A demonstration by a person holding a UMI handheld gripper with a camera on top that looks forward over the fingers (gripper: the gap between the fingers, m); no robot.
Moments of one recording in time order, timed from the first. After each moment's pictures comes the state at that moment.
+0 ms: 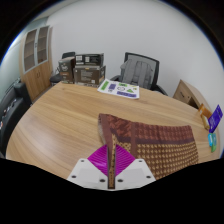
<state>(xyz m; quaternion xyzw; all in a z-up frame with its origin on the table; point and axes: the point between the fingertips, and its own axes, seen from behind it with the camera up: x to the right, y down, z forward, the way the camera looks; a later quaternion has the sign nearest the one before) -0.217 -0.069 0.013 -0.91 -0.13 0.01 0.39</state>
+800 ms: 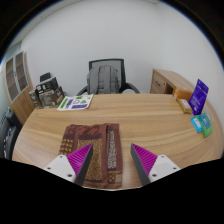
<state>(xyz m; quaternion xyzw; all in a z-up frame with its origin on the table) -0.041 -0.046 0.053 -0.91 0.01 0.03 0.42</state>
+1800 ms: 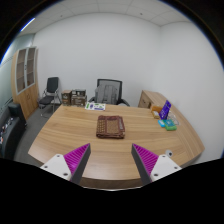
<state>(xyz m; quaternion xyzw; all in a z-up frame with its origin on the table) -0.135 -0.391 0.258 -0.88 -0.02 -0.06 0.48</state>
